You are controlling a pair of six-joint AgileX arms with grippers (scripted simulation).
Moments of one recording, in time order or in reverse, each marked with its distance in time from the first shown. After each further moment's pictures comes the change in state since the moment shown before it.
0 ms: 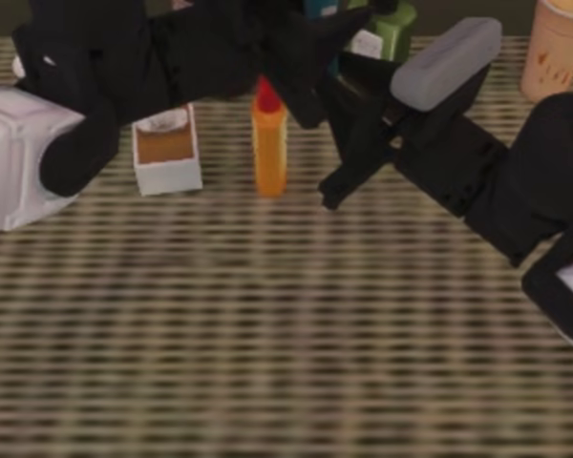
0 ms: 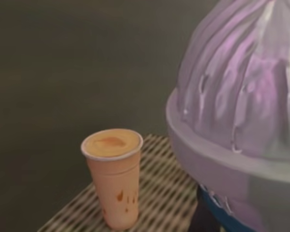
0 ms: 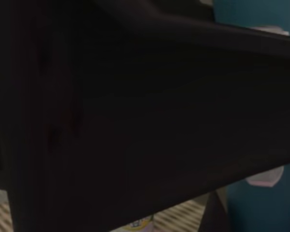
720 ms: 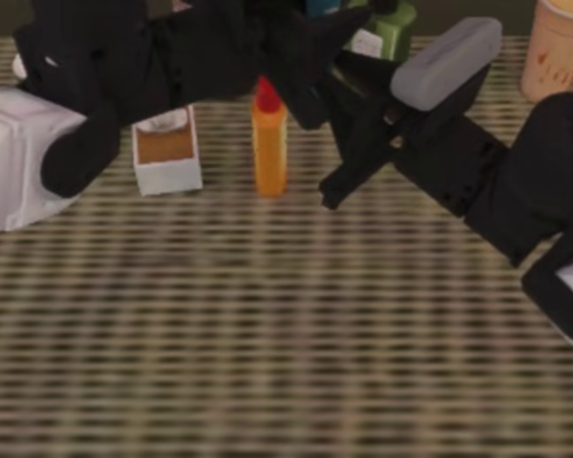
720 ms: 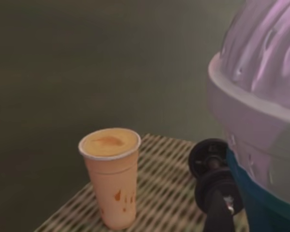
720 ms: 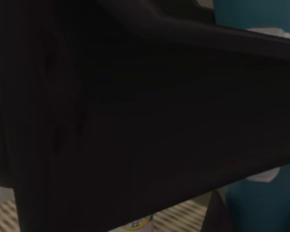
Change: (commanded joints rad) left arm 0.000 0.000 0.000 0.000 0.000 0.000; right arm 0.000 0.000 0.000 0.000 0.000 0.000
